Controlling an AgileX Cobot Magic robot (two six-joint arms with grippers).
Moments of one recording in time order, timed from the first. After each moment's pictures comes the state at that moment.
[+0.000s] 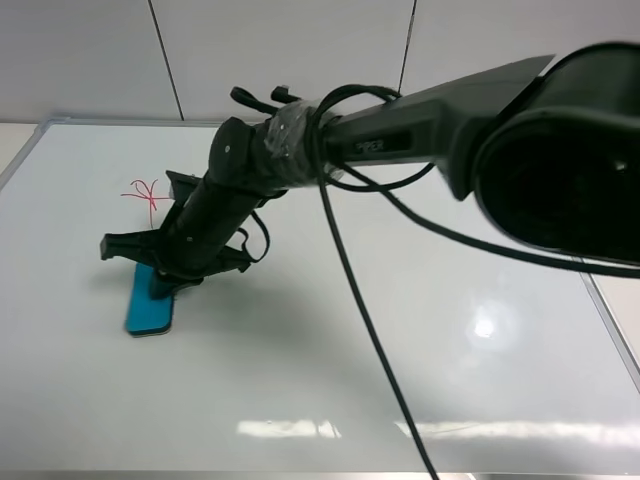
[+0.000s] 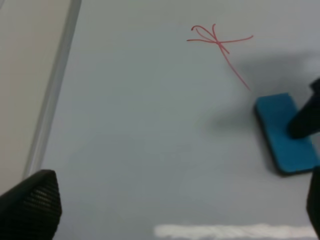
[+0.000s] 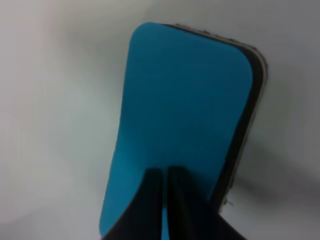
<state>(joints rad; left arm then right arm) -0.04 -0.01 -0.51 0.07 1.06 -0.05 0.93 2.44 -1.79 0.81 0.65 -0.03</state>
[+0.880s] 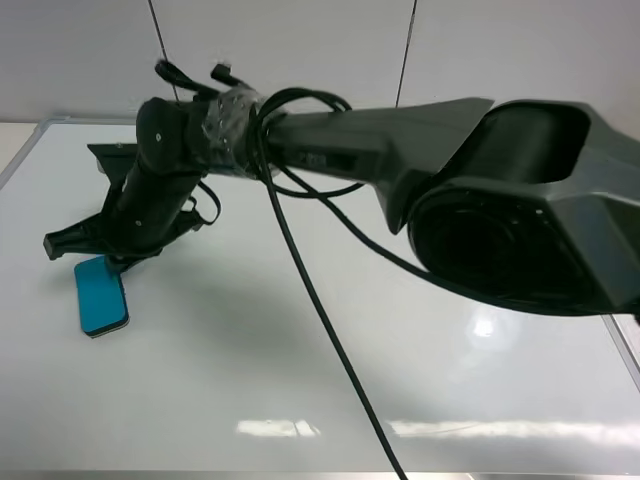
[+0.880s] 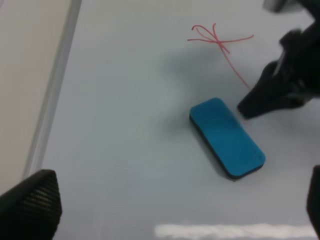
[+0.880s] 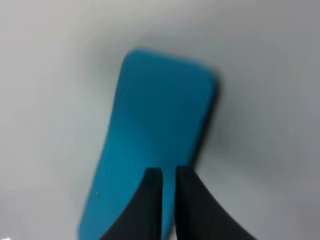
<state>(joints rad) -0.04 -0.01 -0.51 0.07 1.06 -0.05 0.99 2.50 -2.11 0.49 0.72 -0.02</state>
